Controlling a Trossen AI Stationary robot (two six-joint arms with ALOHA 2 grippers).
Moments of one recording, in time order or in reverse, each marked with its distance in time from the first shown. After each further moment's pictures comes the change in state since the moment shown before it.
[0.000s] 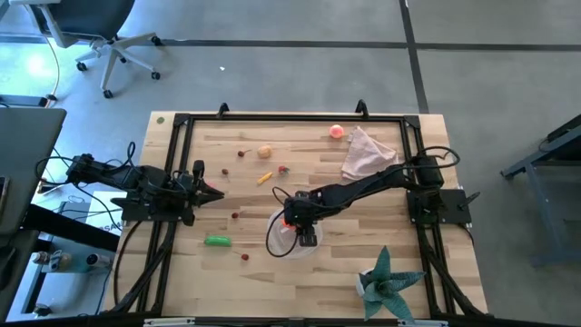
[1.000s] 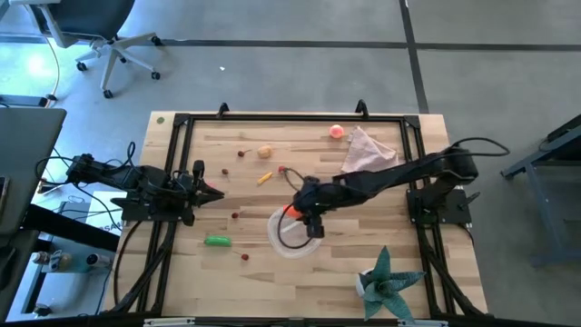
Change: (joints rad) left arm 0.000 0.000 0.000 0.000 0.000 0.000; right arm 0.000 -0.285 -0.053 -0.006 0.084 0.010
